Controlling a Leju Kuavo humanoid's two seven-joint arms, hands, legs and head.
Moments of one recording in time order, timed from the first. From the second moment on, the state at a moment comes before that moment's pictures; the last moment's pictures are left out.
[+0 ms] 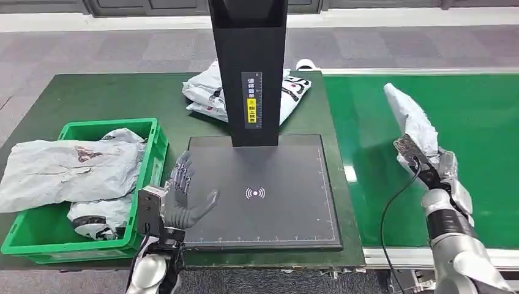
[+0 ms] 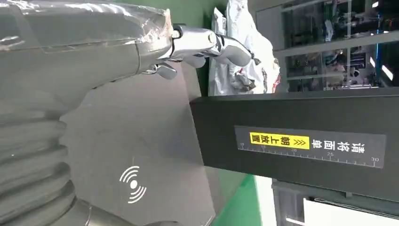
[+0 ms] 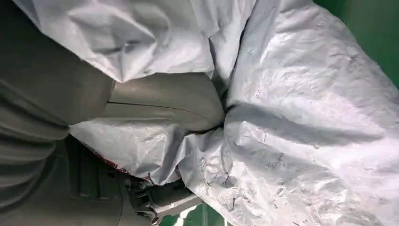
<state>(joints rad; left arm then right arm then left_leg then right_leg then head) -0.03 -0.22 -0.15 -1.45 -0.08 0.13 -0.29 -0.64 -0.16 -0.29 -0.52 1.03 -0.20 -0.04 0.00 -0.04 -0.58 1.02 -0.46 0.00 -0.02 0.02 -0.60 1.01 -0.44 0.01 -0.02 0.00</state>
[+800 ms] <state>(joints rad) 0.01 -0.24 -0.12 -1.47 -0.14 0.19 -0.34 -0.27 0.08 0.16 -1.26 0.73 -0.14 -0.13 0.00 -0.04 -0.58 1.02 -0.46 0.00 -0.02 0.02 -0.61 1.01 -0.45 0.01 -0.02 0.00</state>
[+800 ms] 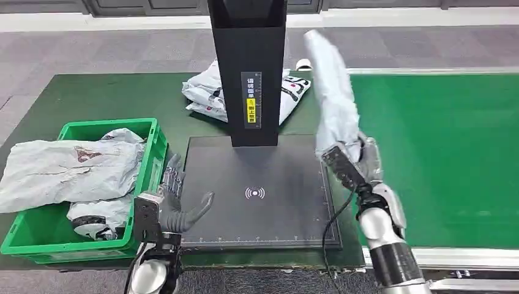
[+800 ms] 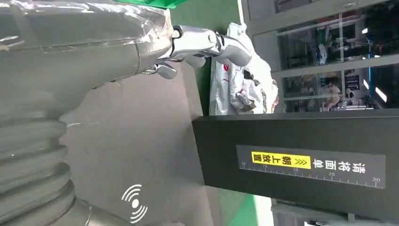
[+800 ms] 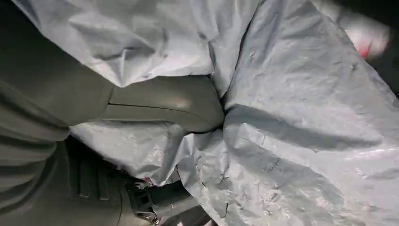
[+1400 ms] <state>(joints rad) -0.02 -0.22 -0.17 -1.43 -0.10 0.20 -0.34 -0.16 0.08 0.49 -1.25 0.67 -0.14 -0.11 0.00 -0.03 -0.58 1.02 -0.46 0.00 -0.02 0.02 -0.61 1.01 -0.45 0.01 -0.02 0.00</state>
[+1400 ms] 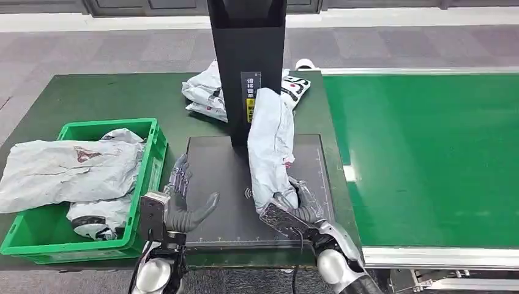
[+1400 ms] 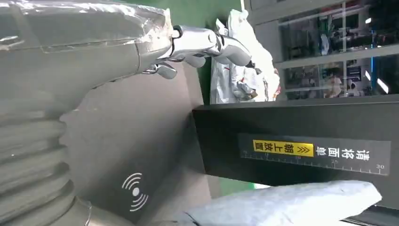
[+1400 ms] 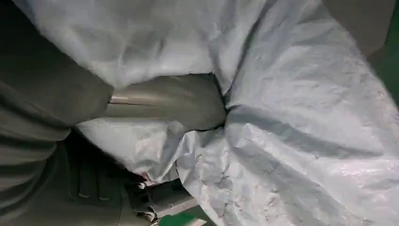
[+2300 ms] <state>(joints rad) -0.06 -0.20 -0.20 -1.36 -0.08 0.21 -0.34 -0.15 0.04 0.56 -1.25 0.66 -0.12 -0.10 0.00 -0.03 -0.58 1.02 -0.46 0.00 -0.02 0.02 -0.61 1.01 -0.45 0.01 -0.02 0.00</state>
